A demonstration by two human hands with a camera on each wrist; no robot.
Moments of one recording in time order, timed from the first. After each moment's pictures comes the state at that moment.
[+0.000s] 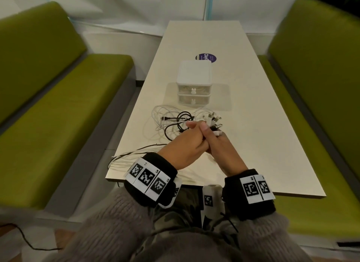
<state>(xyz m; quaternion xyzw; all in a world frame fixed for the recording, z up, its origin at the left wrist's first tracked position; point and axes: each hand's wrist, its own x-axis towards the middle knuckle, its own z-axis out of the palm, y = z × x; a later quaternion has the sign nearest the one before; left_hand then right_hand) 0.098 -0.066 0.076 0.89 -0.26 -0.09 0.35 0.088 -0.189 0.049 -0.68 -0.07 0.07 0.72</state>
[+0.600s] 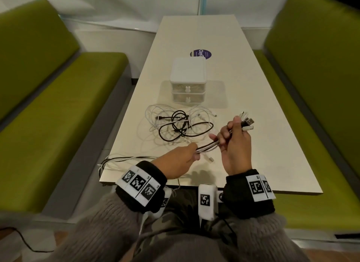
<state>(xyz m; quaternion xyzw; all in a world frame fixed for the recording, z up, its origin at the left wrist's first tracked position) 0.101 -0.059 0.036 0.91 -0.23 -0.24 0.25 0.097 -0.209 0.047 -0.42 0.15 -0.10 0.89</state>
